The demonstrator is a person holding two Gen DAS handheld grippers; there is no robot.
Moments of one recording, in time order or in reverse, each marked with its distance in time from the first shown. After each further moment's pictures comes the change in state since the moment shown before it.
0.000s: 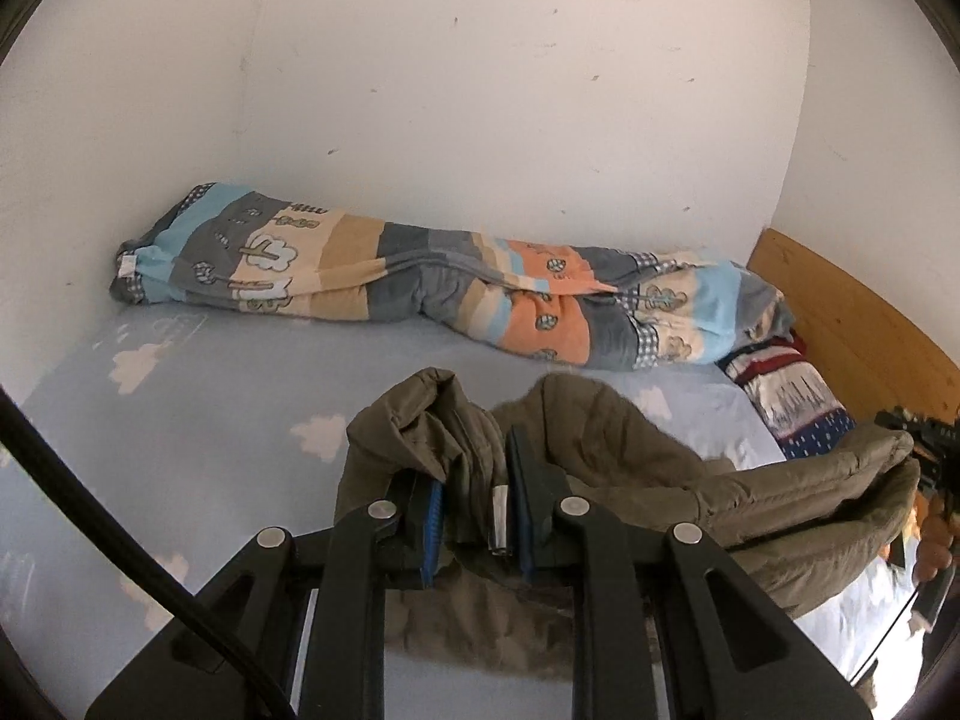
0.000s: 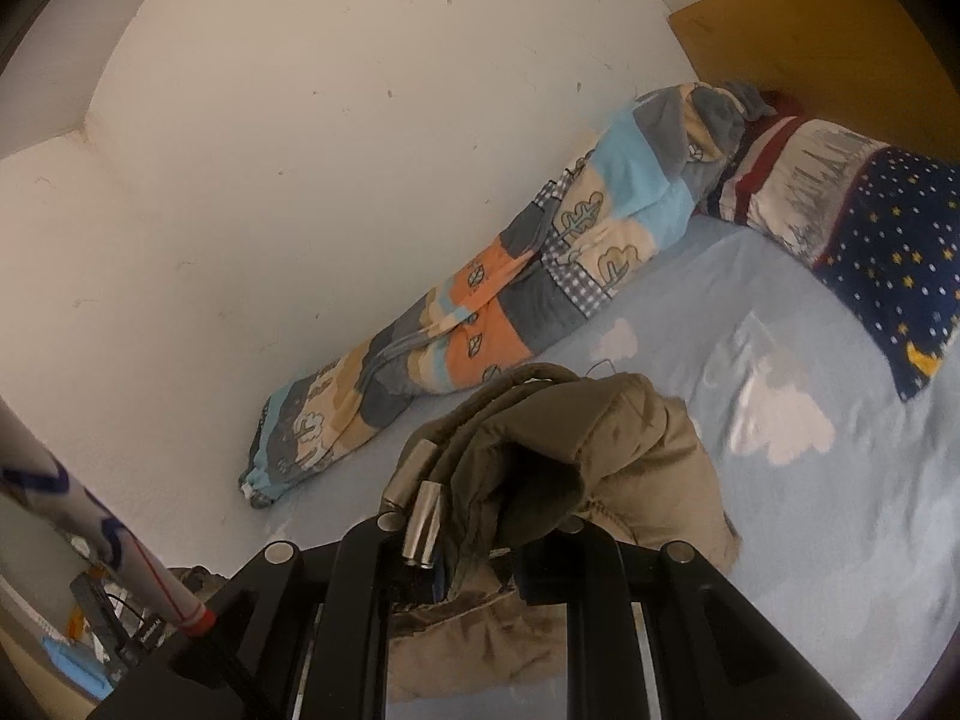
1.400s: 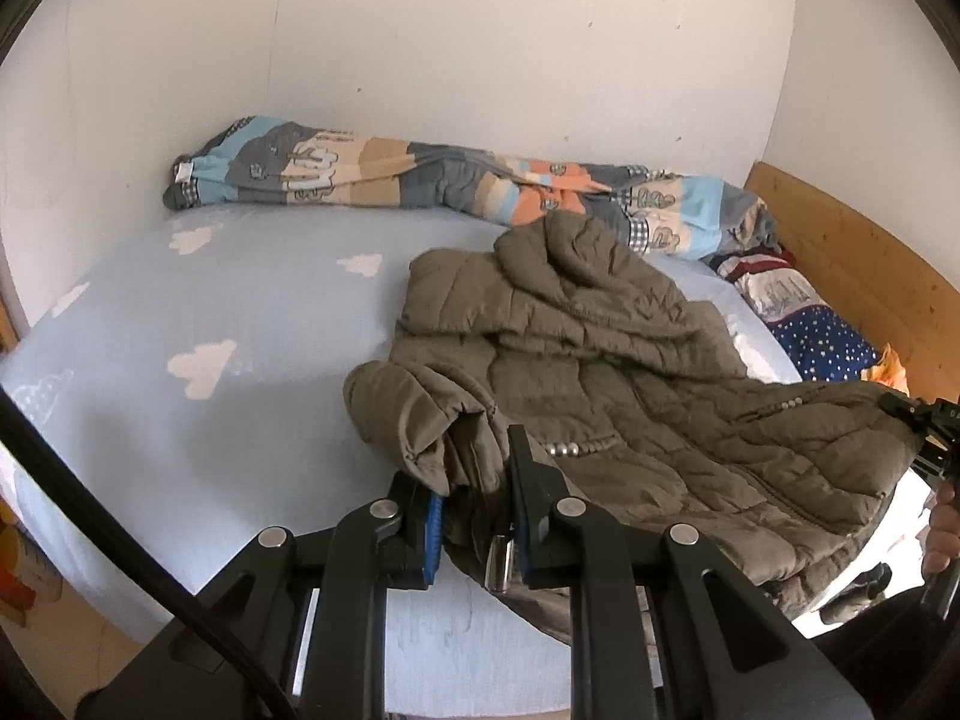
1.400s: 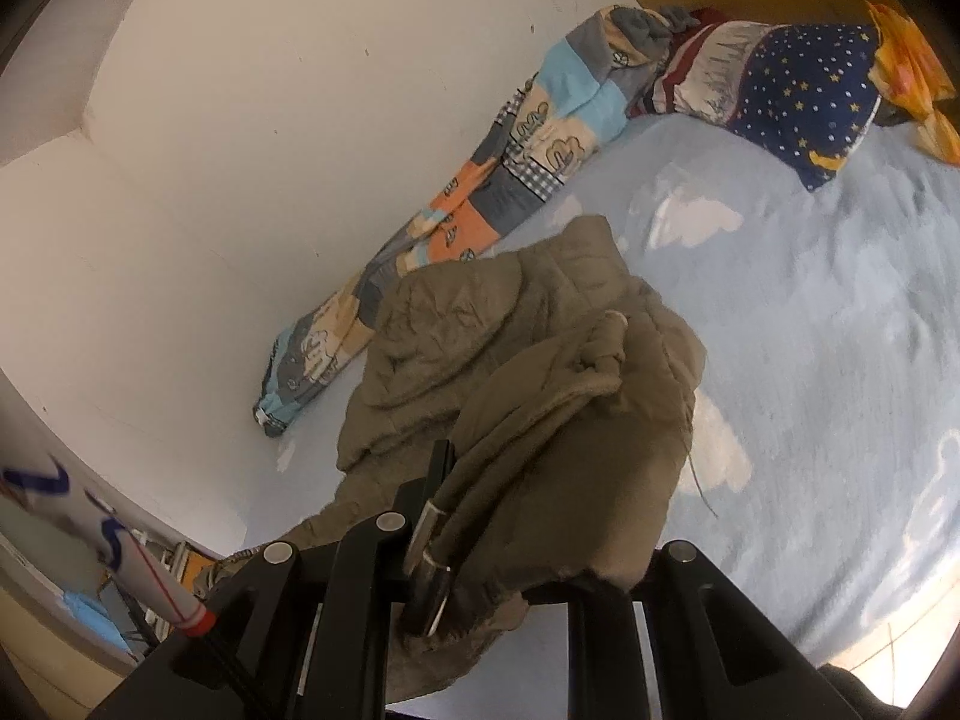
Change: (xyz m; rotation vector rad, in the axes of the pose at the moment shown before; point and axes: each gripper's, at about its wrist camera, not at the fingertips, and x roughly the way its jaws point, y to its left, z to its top) left arm -0.137 -0.003 -0.204 0.001 0.092 0.045; right arm -0.117 -0.058 -0.181 0.080 0.095 0.036
